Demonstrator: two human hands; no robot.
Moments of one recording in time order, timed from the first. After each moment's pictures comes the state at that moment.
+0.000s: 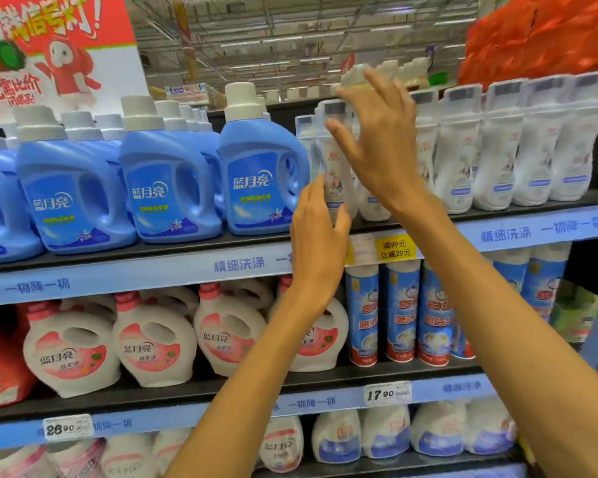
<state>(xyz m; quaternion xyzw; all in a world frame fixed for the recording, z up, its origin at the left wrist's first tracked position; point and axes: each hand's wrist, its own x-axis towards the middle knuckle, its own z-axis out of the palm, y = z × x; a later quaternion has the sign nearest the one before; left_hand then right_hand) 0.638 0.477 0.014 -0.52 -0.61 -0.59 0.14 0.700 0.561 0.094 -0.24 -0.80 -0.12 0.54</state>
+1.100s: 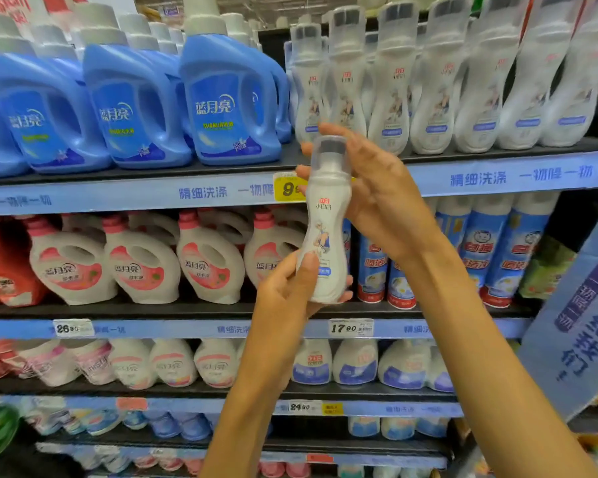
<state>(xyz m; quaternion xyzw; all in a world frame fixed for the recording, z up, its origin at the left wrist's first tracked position) 0.723 0.390 -0.082 -0.40 -0.50 -0.72 -0.26 0.777 0.527 -0.001 0.06 -0.58 0.74 0.34</state>
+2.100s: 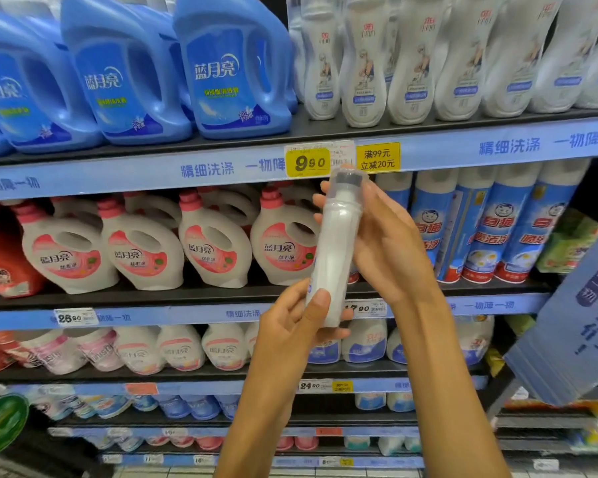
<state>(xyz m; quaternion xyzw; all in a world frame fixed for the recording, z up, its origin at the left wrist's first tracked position) 0.710 0.363 -0.126 -0.35 -0.53 -0.70 -0.34 0.769 0.501 -0.069 -0.02 -0.44 0.81 0.38</state>
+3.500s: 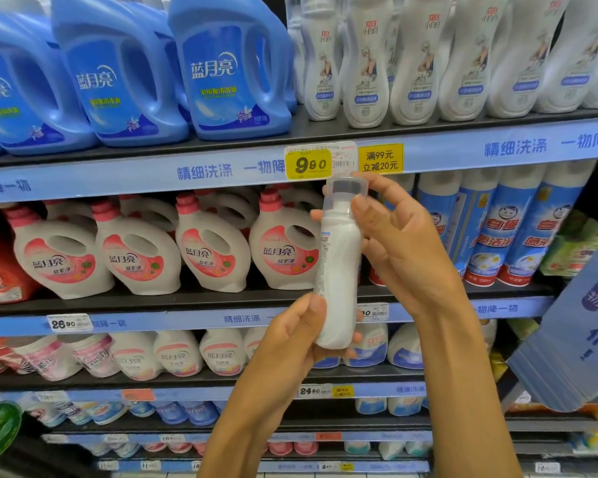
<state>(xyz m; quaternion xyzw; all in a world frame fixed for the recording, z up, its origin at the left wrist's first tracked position) 0.698 0.360 -0.125 -0.36 -0.52 -0.63 -0.44 0.782 0.499 -0.064 -0.05 -0.57 0.72 0.39</state>
